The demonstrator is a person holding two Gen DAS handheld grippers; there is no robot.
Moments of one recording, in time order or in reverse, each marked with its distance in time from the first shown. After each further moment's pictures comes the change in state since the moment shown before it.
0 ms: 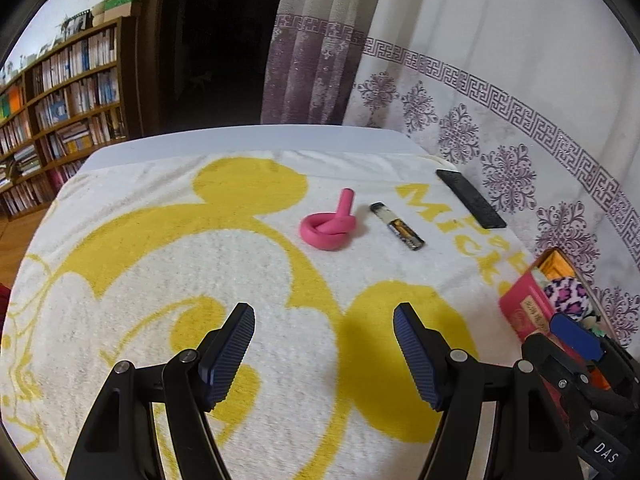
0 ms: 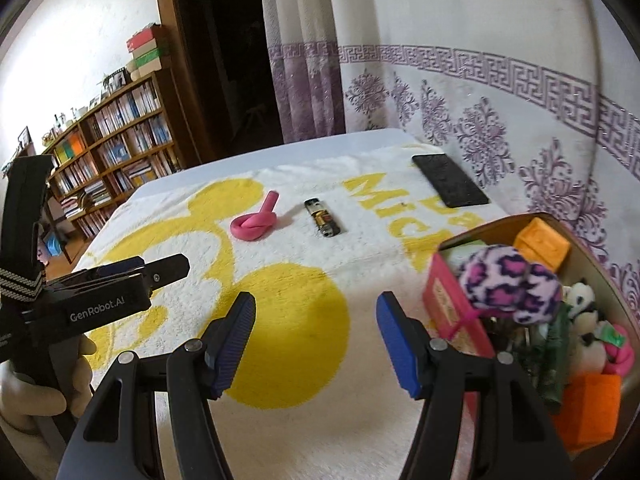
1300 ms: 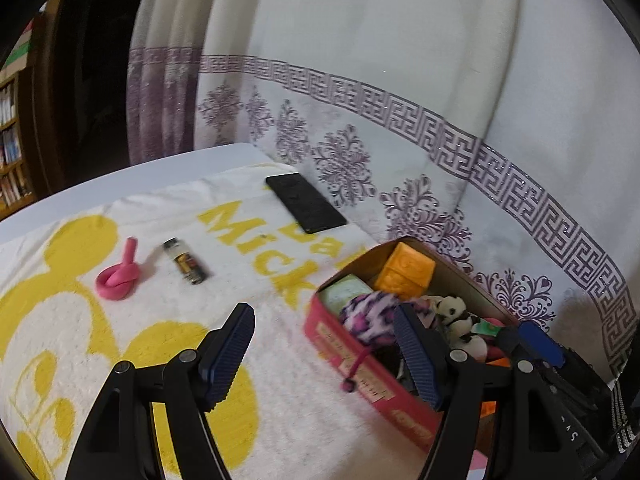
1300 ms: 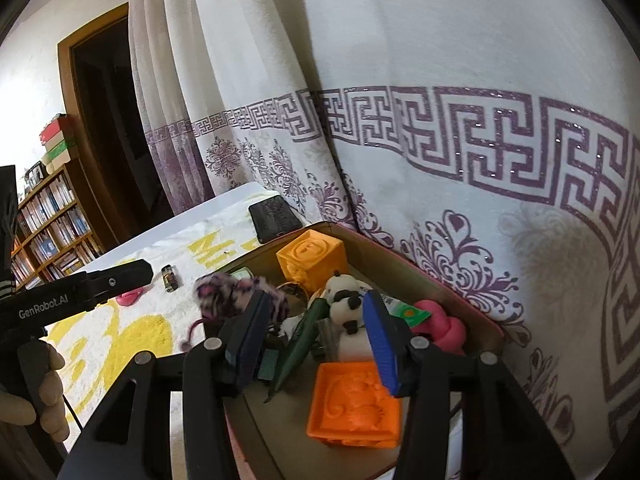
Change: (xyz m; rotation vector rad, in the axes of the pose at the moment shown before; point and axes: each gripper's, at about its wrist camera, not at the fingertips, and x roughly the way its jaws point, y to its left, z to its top) left arm -0.008 -0.178 0.010 0.198 -0.011 -0.284; right arm -0.103 -0.153 -0.034 0.274 -0.200 -0.269
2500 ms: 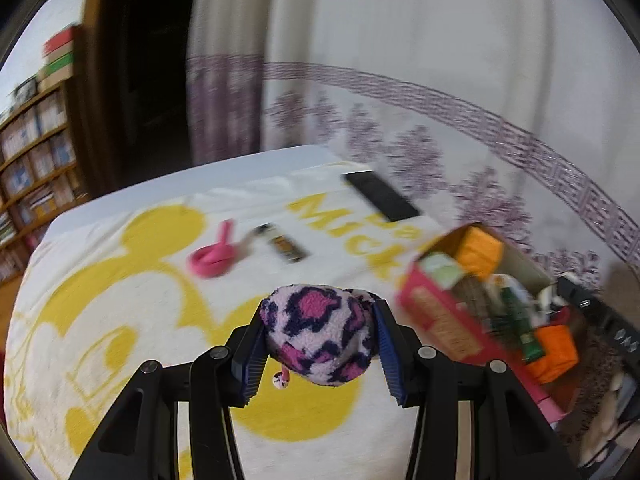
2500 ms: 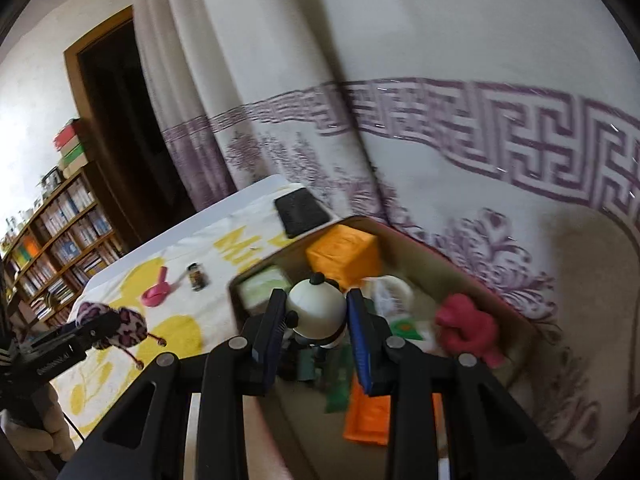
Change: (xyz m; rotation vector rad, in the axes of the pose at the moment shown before) left arm -0.035 0.028 -0.025 0.035 -0.029 0.176; right arm 0.006 0.001 0.007 0.041 0.046 0.085
